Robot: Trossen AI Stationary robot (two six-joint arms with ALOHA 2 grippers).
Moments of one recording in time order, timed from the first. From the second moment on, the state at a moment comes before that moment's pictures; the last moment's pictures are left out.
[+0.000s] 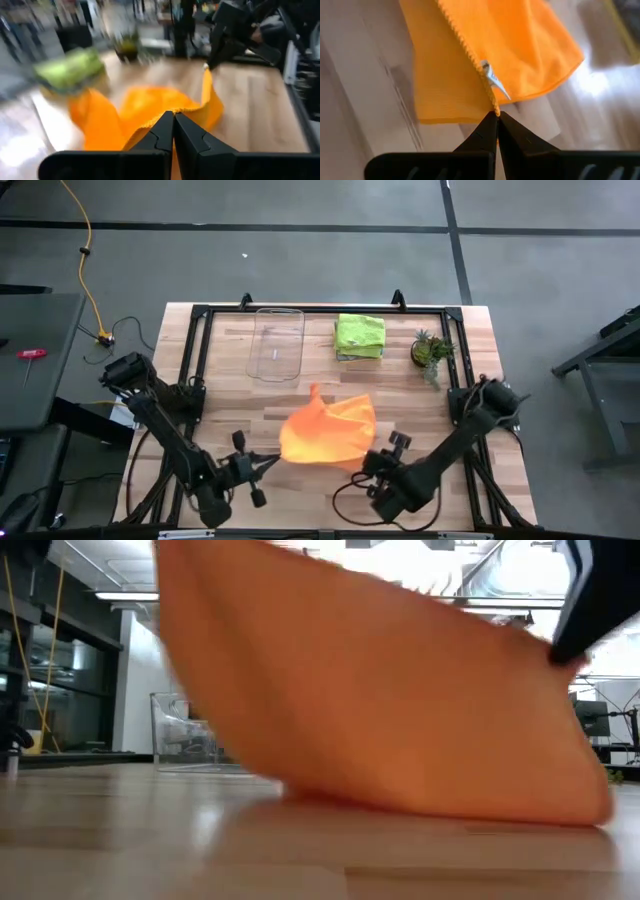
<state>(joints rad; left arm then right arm) -0.83 1.65 0.91 -0.05 -1.31 -0.73 0.75 1.95 1.52 -1.21 0.56 1.12</state>
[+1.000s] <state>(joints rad) -0.86 1.83 0.92 -0.27 -0.79 -1.24 0.69 2.02 1.52 -0.92 0.30 0.97</state>
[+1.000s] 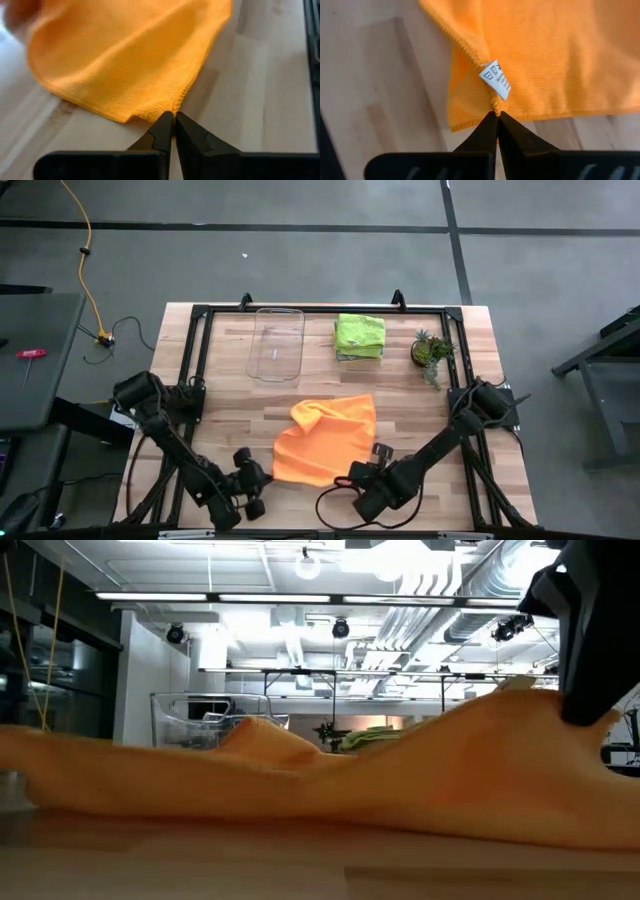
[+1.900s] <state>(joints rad) -0.80 1.62 0.91 -0.36 -0.91 -0.82 0.67 1.92 1.44 -1.14 0.44 0.82</state>
